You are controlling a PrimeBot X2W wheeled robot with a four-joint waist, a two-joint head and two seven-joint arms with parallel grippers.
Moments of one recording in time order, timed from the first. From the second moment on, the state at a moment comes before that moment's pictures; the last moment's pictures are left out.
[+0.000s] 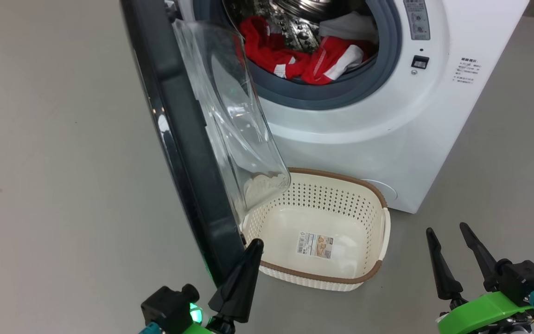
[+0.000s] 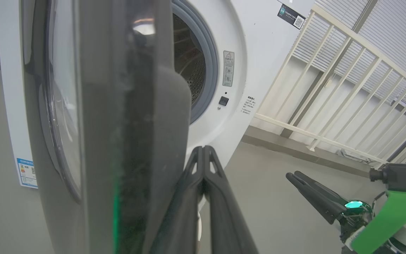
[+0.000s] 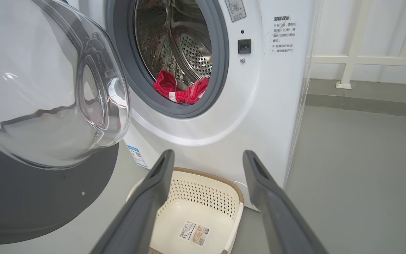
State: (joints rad) left arm -0.13 0.05 -0.46 0.09 -0.51 -0.04 -0.26; right arm -0.01 -0.10 -0.01 0.26 0.29 0.12 -0.25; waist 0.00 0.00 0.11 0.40
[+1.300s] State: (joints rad) left arm -0.02 0.04 -0.21 0.06 -0.42 0.04 -0.26; right arm 0.00 -0.09 0.00 0.26 0.29 0.12 -0.25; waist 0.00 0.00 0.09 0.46
